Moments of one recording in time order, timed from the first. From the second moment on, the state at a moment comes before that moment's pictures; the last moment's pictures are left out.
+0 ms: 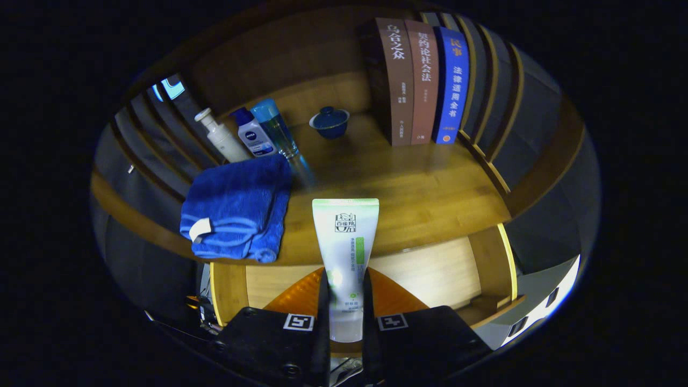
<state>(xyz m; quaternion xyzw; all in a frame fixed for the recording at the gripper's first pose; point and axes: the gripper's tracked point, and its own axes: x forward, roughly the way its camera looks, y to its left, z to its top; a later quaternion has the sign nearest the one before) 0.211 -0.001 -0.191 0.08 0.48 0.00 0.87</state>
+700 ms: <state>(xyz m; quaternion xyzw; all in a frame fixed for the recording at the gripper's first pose) 0.316 0.016 -0.247 0.00 0.54 0.01 0.84</state>
